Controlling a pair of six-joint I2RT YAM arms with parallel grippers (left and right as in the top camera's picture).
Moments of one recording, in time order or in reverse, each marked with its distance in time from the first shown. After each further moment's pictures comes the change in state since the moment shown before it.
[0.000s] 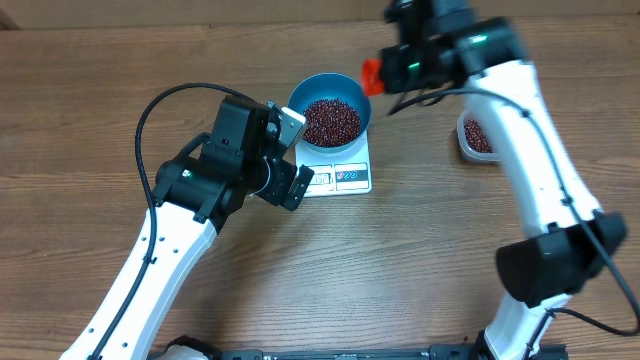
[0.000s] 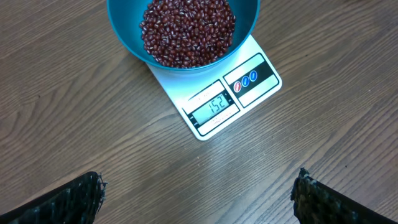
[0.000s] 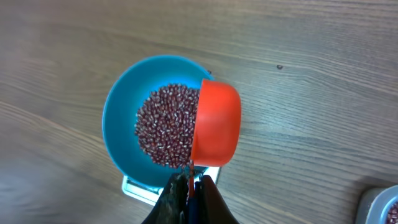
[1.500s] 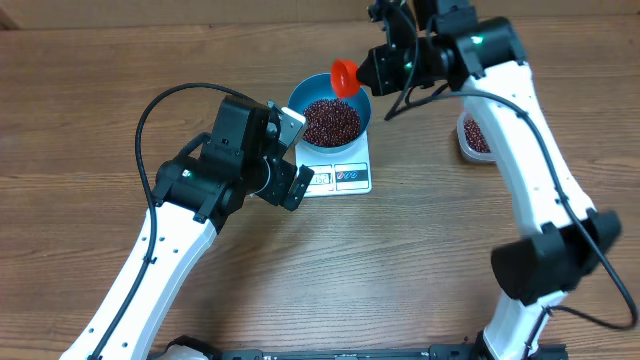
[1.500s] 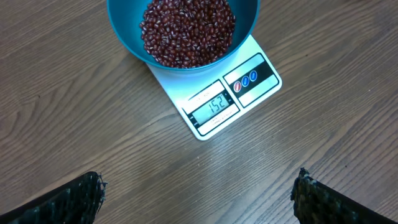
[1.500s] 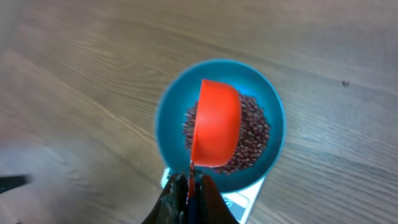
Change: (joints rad) left arm 0.000 0.000 0.000 0.000 0.000 0.000; right arm 0.048 0.035 0.004 0.039 -0.135 -0.041
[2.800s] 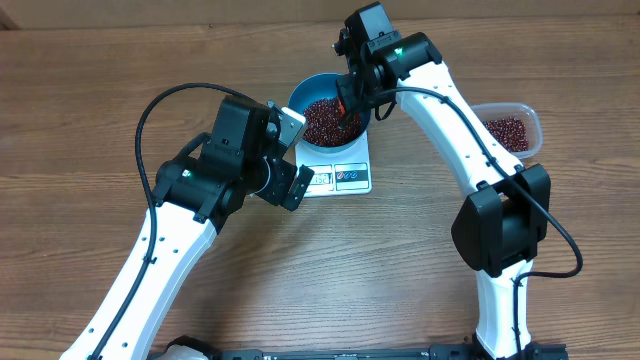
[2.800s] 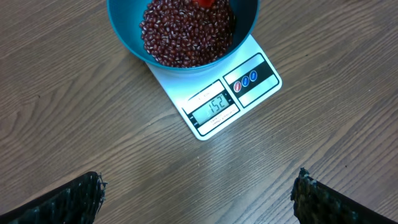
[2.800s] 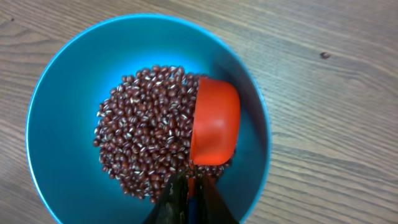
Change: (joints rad) left arm 0.000 0.000 0.000 0.000 0.000 0.000; right arm 0.113 0.210 -0.001 0.045 0.323 0.014
